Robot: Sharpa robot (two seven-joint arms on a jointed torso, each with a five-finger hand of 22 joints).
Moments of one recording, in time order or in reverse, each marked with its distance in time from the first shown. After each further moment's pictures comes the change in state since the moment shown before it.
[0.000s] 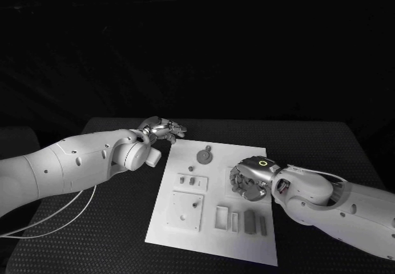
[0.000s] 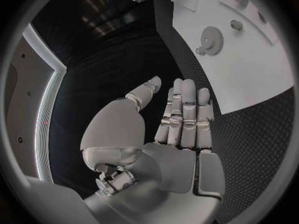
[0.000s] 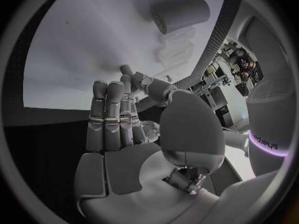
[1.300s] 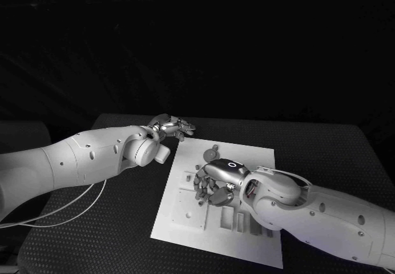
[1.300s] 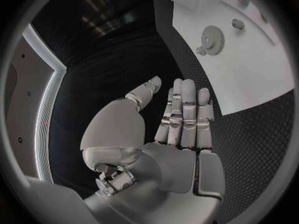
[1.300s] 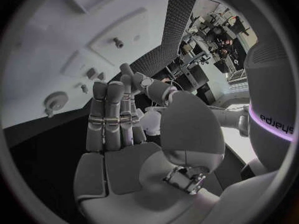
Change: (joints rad) left arm 0.000 0.013 0.000 -0.013 0.001 0.000 0.000; left_hand 0.000 0.000 0.000 0.000 0.000 -0.004 0.004 0.000 -0.002 0.000 0.000 0.000 0.000 0.000 0.000 0.000 0.001 0.000 0.000 0.000 0.000 0.000; right arm -0.037 0.222 0.040 0.004 0.144 0.005 0.050; right_hand -0.018 0.015 0.004 -0.018 0.000 -0.001 -0.001 -0.005 0.000 0.000 0.000 0.000 0.031 -0.003 -0.003 0.004 0.006 -0.007 -0.004 -0.003 0.016 0.000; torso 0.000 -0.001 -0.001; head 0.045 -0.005
